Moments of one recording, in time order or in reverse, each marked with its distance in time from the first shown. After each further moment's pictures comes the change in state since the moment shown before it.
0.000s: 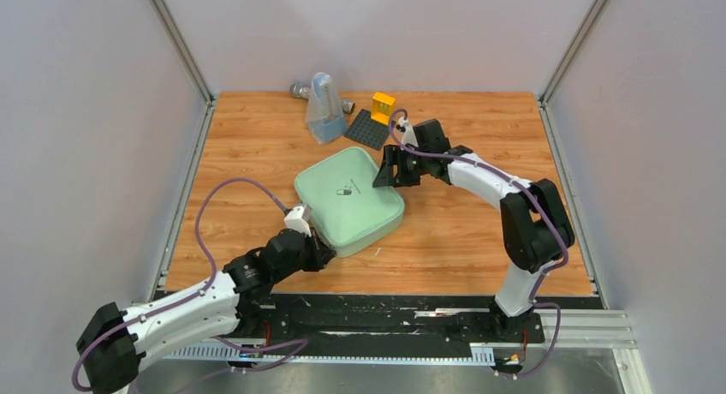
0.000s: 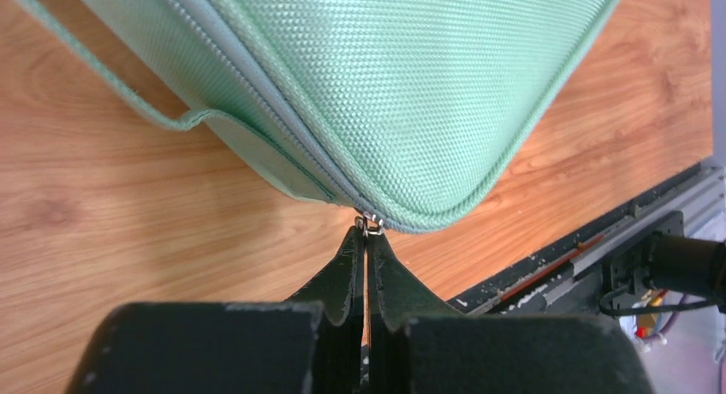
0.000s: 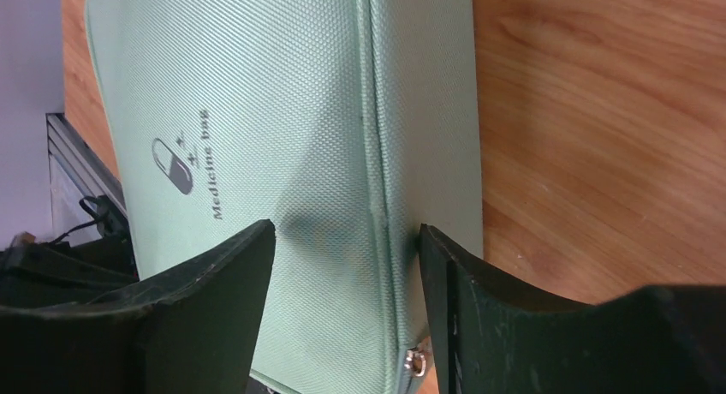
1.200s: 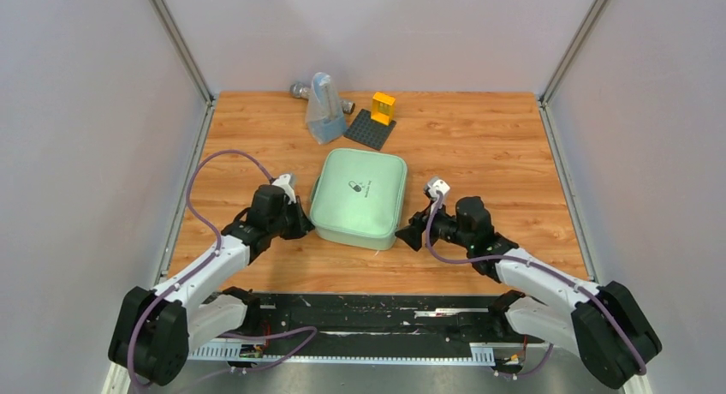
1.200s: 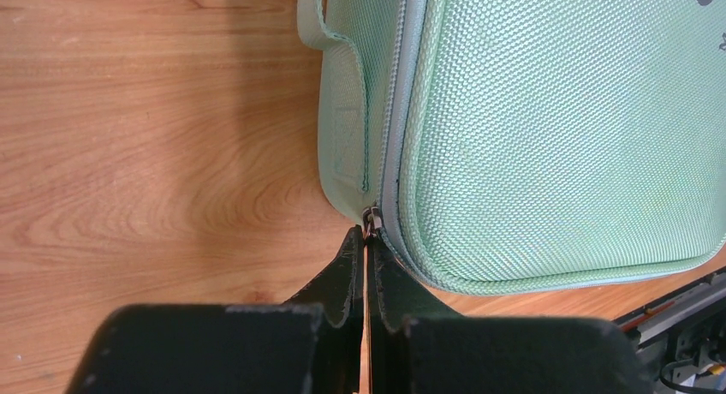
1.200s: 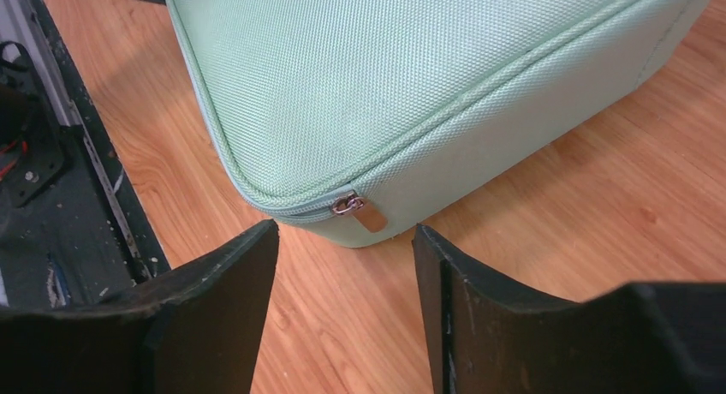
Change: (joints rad) left arm 0.547 0.282 0.194 -0.104 0.331 0.328; right arm 0.113 -0.750 -0.900 0.571 0.076 -0.214
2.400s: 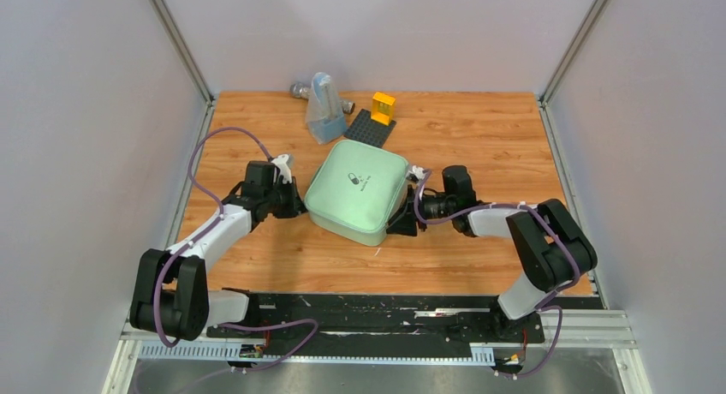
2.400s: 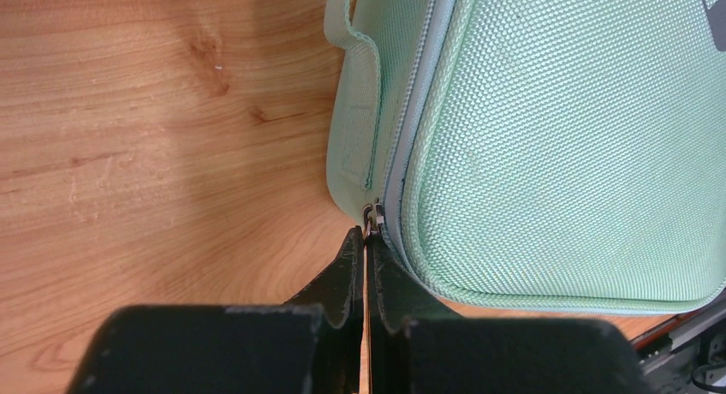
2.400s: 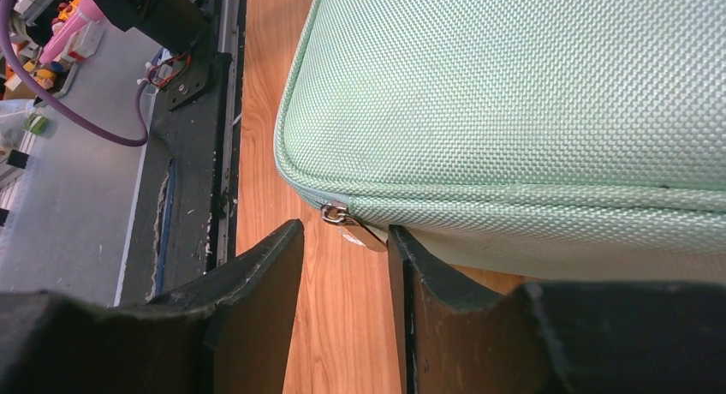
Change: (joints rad) left arm 0.174 0.262 0.201 -0.025 0.158 0.226; right arm -0.173 0.609 0.251 0.210 -0.706 -0.135
